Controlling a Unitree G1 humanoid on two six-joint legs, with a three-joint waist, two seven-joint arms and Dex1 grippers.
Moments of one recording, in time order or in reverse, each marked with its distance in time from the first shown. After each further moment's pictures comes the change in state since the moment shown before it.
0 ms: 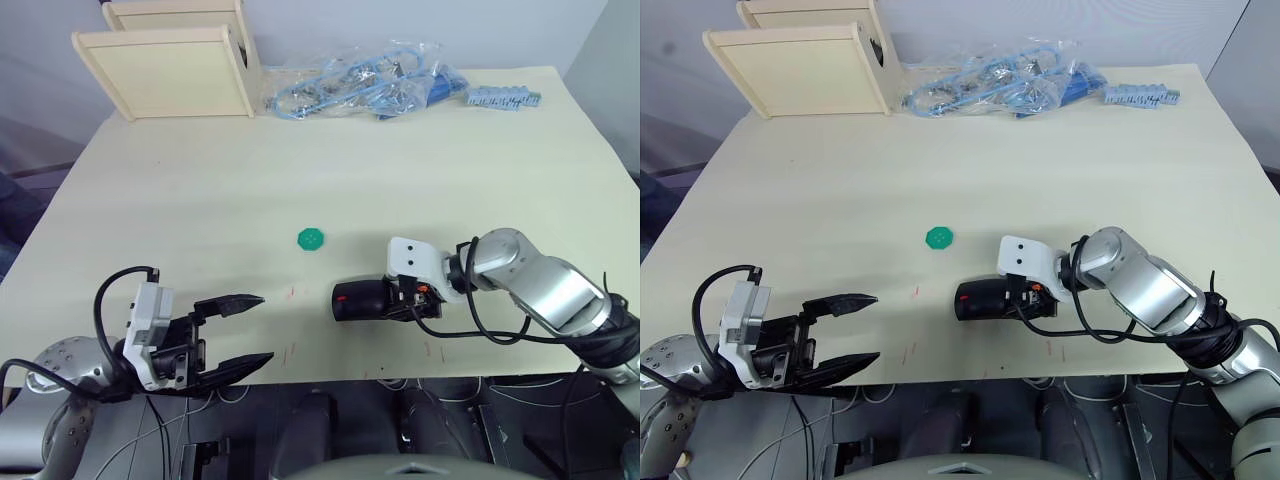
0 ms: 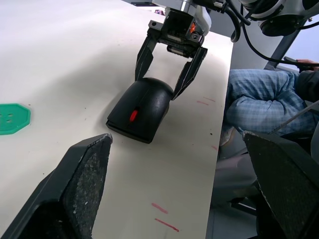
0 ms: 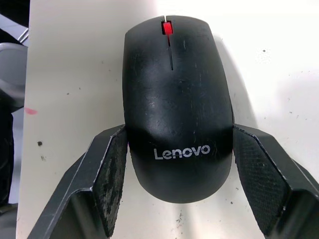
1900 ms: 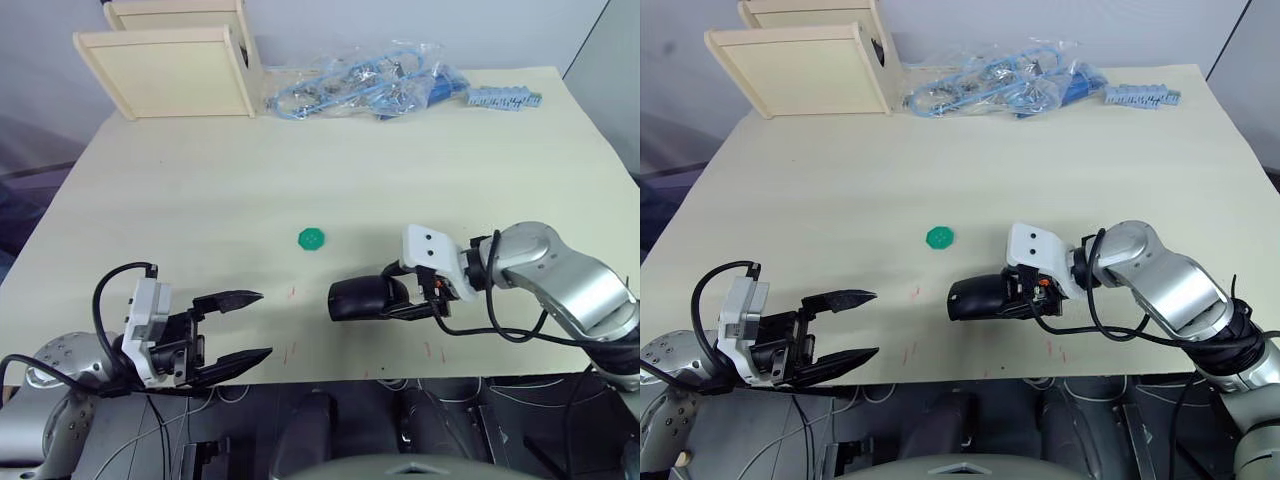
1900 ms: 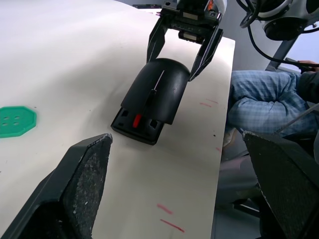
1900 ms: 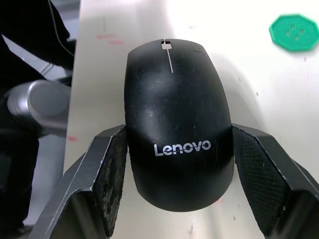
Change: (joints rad) left arm -0.027 0.002 0.000 0.020 0.000 0.004 -0.009; right arm 0.045 -0.013 -0.147 -0.083 0.099 0.009 0.045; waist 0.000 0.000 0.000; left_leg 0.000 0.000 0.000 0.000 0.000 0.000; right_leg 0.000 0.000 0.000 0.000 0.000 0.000
